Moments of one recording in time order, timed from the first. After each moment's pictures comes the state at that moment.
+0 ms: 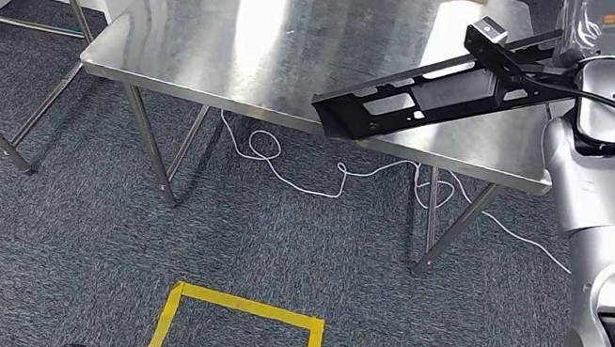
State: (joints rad) left arm -0.11 -0.05 0.79 -0.23 -0.61 0.17 -0.41; right arm -1.19 -0.20 0.45 -0.77 1.56 -0.32 0.03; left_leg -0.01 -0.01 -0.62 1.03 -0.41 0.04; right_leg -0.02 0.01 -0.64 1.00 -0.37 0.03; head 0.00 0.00
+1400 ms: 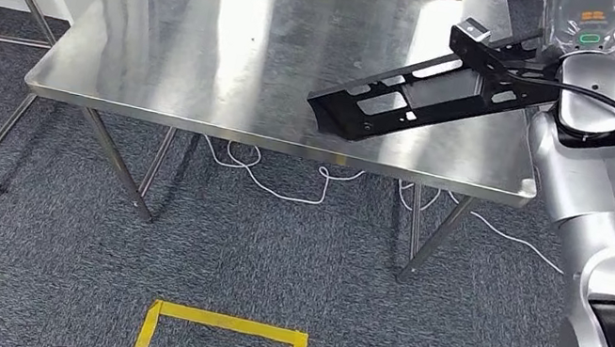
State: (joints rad) left arm -0.10 -0.03 0.84 -0.23 -0.58 0.15 -0.42; right arm -1.24 -0.16 0.49 -0.67 1.56 -0.31 0.05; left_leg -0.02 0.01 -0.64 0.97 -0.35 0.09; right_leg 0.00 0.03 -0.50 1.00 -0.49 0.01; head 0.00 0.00
